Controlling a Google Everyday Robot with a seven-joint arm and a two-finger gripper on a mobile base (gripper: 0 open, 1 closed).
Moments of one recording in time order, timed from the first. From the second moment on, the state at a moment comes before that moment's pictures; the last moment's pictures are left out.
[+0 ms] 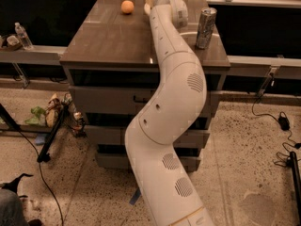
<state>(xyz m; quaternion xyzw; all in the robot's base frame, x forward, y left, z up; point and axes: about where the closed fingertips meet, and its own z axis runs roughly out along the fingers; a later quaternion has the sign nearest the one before) 1.045 -0.075 0.942 -0.06 0.72 -0.05 0.69</state>
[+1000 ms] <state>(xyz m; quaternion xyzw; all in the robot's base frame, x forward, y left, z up) 1.035 -0.076 0.976 -0.10 0.71 -0.06 0.70</state>
